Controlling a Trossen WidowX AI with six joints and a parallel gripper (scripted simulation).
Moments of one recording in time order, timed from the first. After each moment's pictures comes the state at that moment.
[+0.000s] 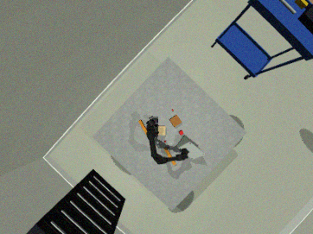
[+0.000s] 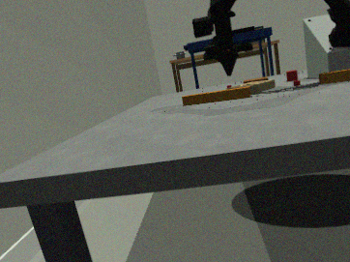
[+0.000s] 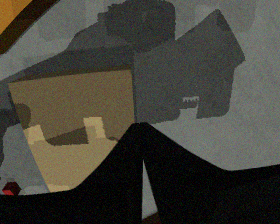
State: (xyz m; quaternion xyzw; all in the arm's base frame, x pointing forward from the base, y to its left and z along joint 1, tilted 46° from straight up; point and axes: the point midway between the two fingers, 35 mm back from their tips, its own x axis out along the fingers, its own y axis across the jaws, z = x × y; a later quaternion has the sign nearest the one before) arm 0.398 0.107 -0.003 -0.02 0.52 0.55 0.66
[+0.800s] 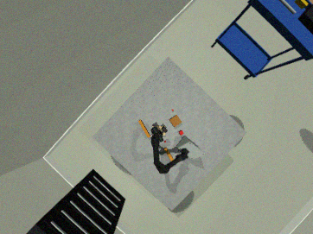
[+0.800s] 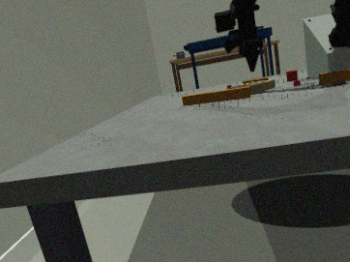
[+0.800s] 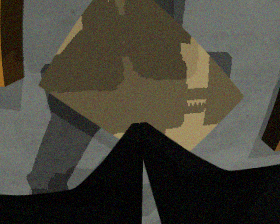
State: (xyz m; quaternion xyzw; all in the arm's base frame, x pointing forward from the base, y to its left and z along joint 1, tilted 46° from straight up) arm 0.319 0.109 0.015 0.25 0.70 0.29 0.60
